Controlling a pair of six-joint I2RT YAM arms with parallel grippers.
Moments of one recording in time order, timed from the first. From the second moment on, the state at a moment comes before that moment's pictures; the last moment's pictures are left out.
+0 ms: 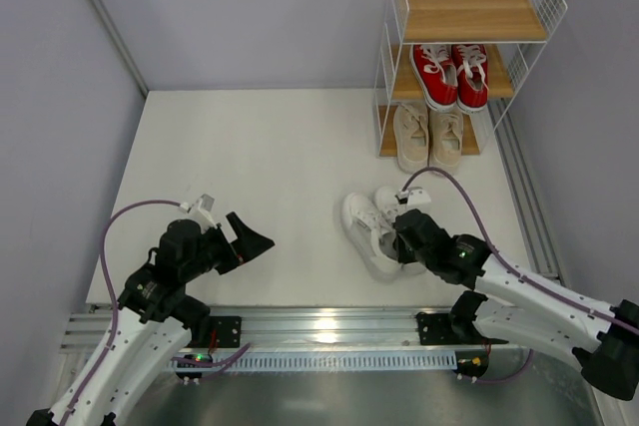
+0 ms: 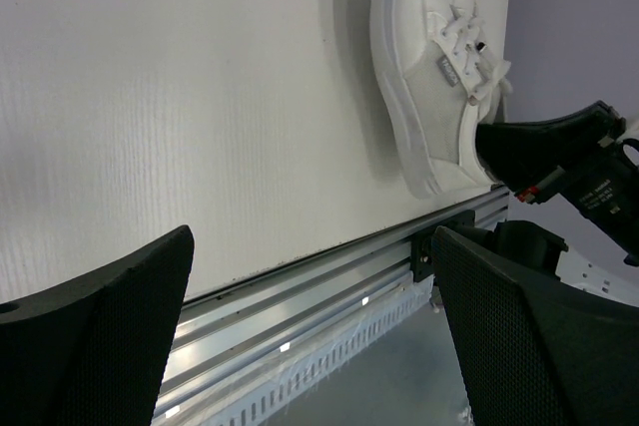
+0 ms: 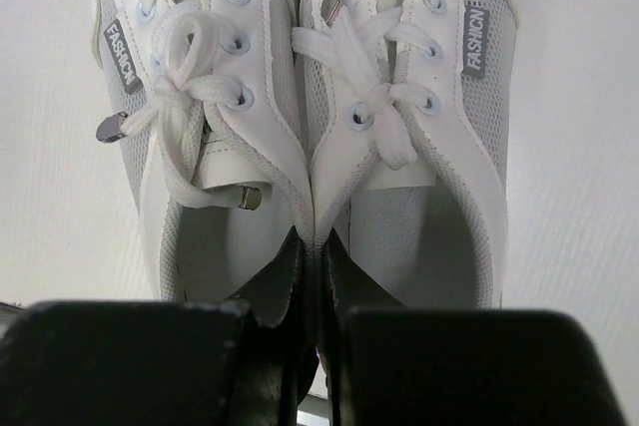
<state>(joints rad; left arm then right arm) -0.46 0.39 0.52 -0.68 0.23 -0.92 0.85 0.86 0.56 -0.57 0.35 0.56</state>
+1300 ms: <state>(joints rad) -0.46 0.47 0.57 -0.65 0.24 -0.89 0.63 1.21 1.84 -0.12 0.89 -0.40</state>
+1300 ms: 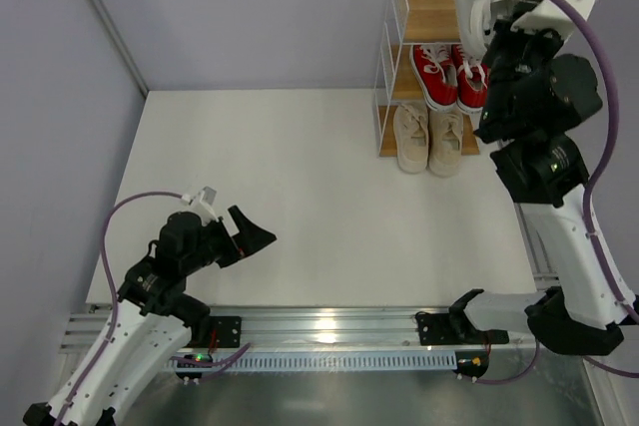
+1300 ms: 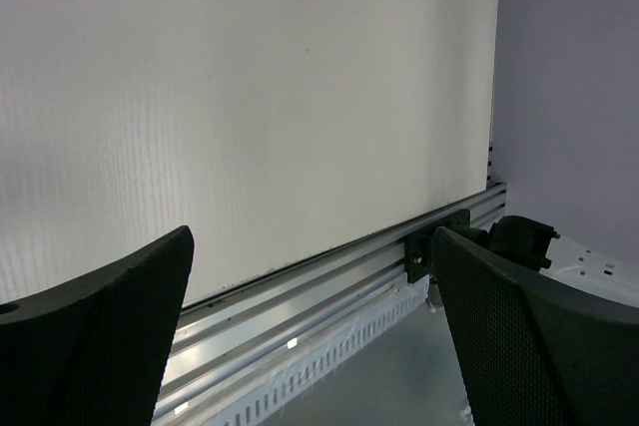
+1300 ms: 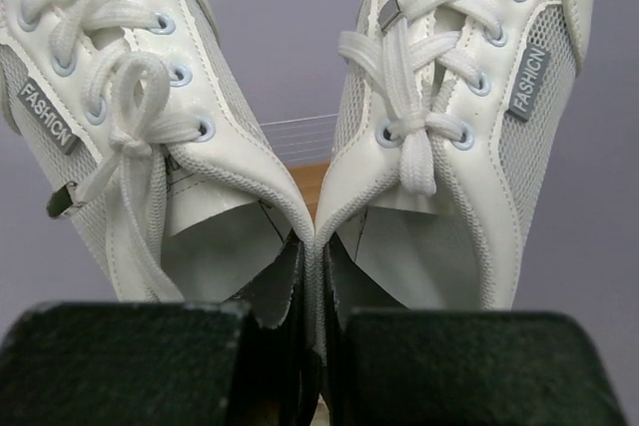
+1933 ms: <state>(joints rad) -0.46 0.33 0.62 -0.78 0.21 -0.89 0.14 1.67 2.17 -0.51 0.19 -0.03</state>
